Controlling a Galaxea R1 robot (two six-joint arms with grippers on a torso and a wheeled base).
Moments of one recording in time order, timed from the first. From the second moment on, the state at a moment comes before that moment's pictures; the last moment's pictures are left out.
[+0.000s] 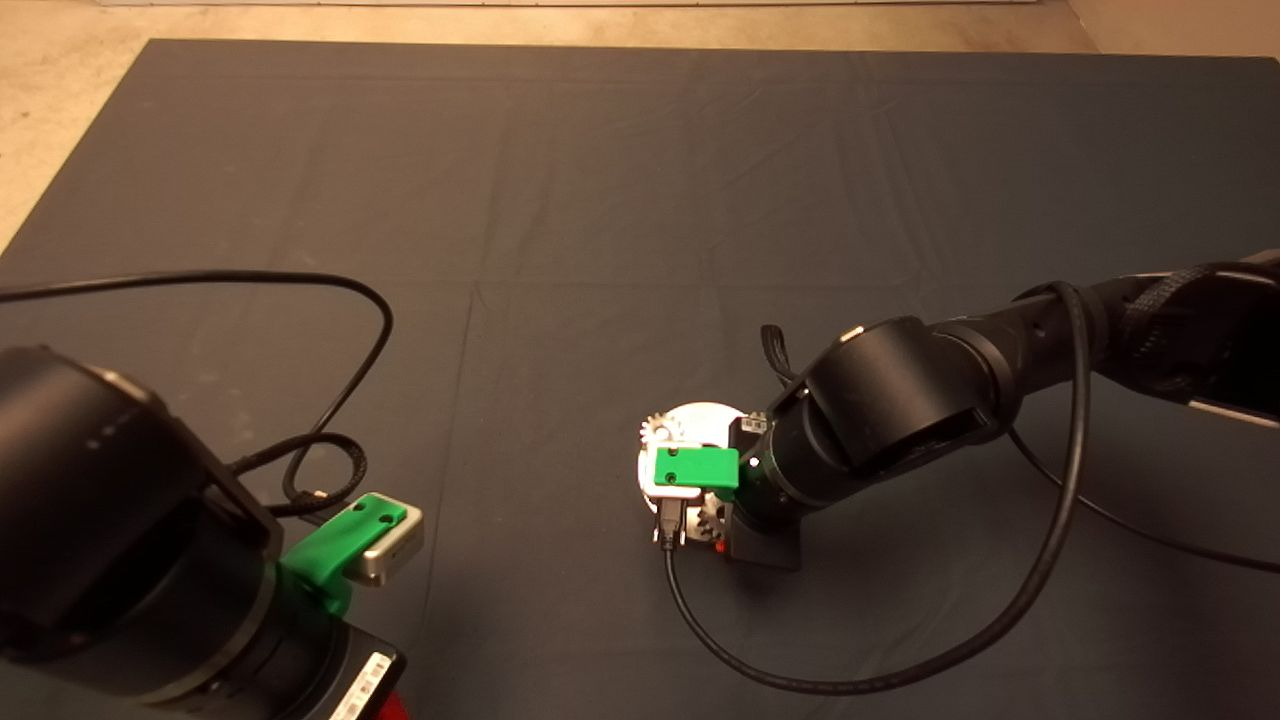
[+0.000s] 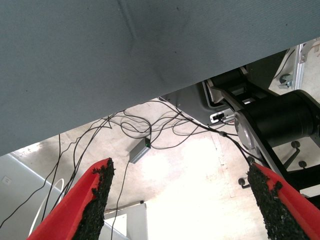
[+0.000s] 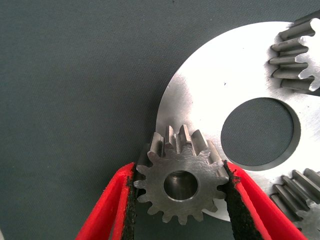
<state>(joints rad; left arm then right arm) -0.45 2.26 -0.34 0.01 1.53 -1.56 0.19 2.75 -0.81 -0.46 -1.54 0.51</state>
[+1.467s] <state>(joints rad) -0.45 2.26 -0.34 0.01 1.53 -1.56 0.18 2.75 -0.81 -0.46 -1.54 0.51</state>
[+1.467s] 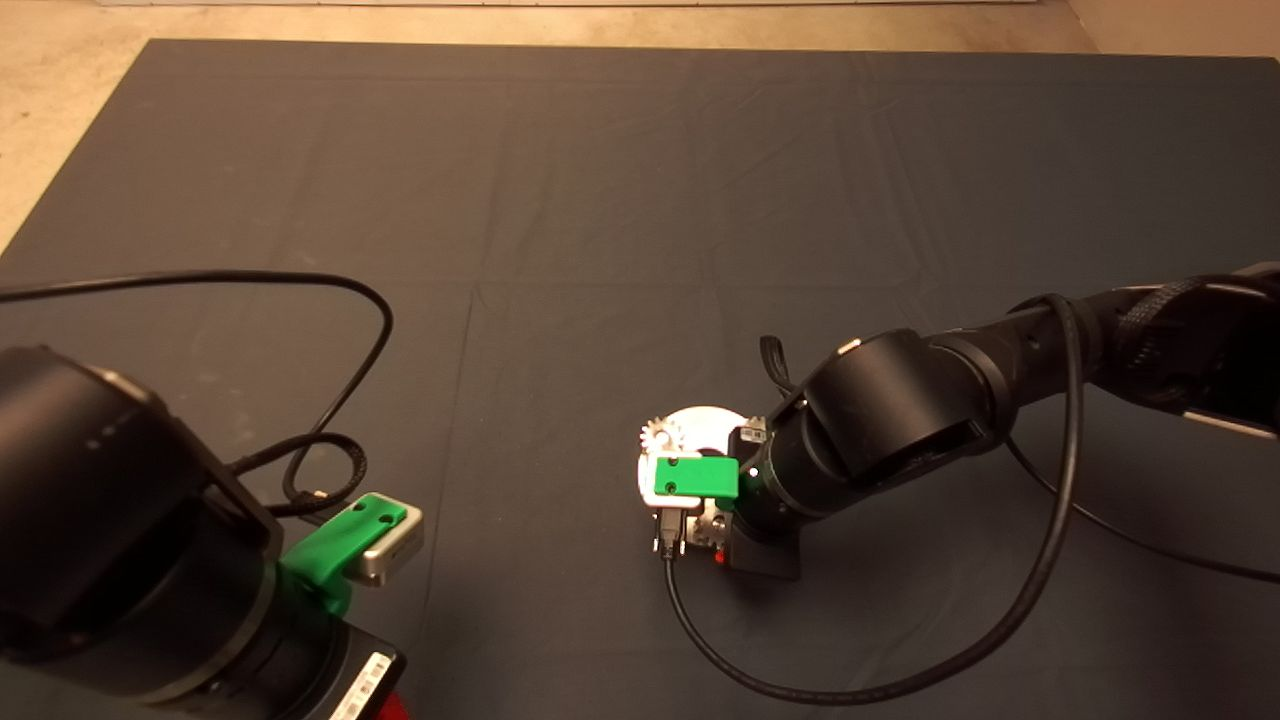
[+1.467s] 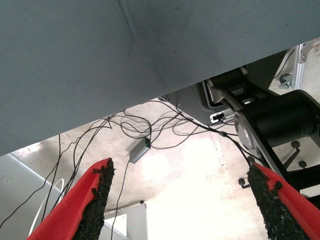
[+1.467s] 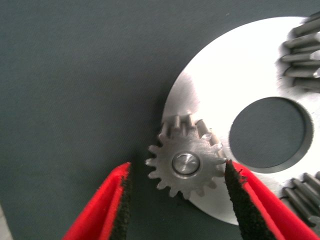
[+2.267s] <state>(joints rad) -0.45 2.26 -0.34 0.01 1.53 -1.56 0.38 2.74 -0.73 -0.46 -1.53 0.71</state>
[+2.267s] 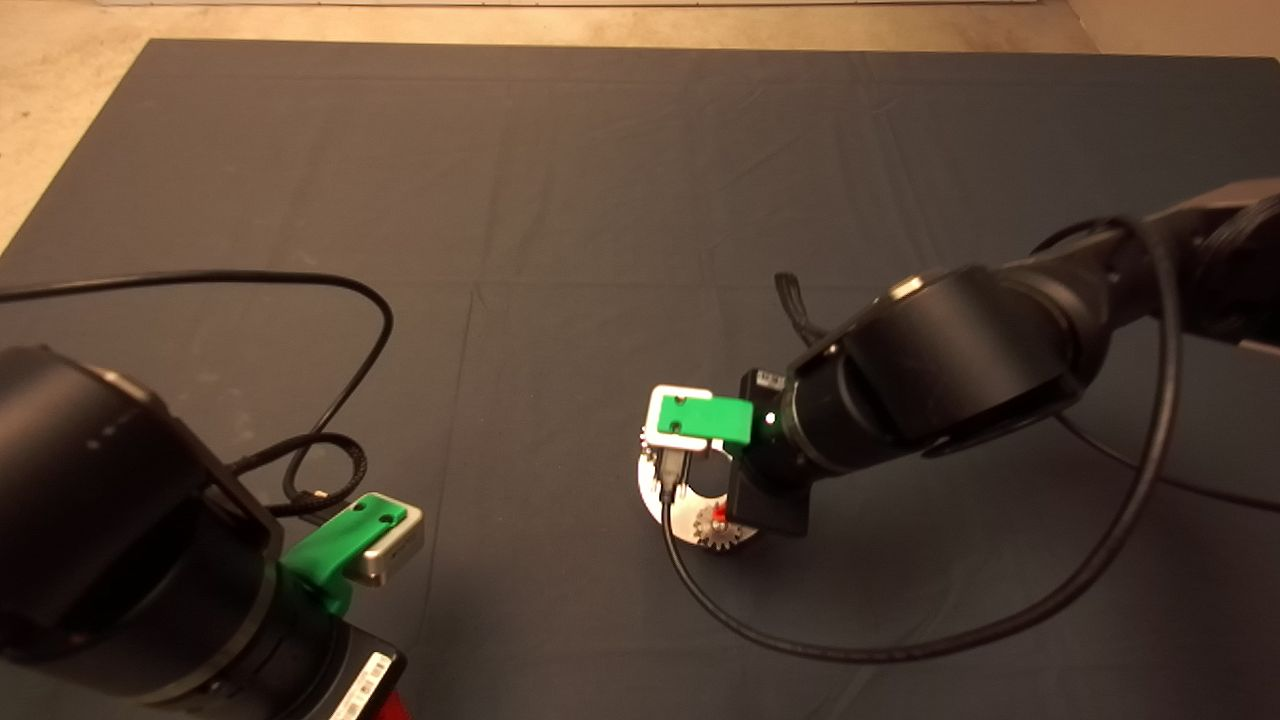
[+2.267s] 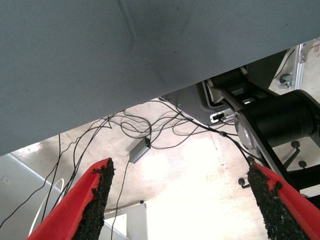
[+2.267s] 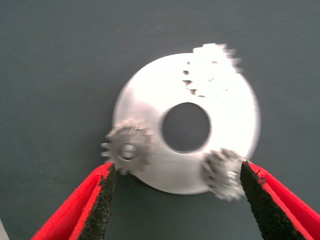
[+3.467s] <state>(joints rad) -0.45 2.06 -0.36 0.01 1.53 -1.53 0.39 1.62 -0.44 -0.13 -1.54 1.25</state>
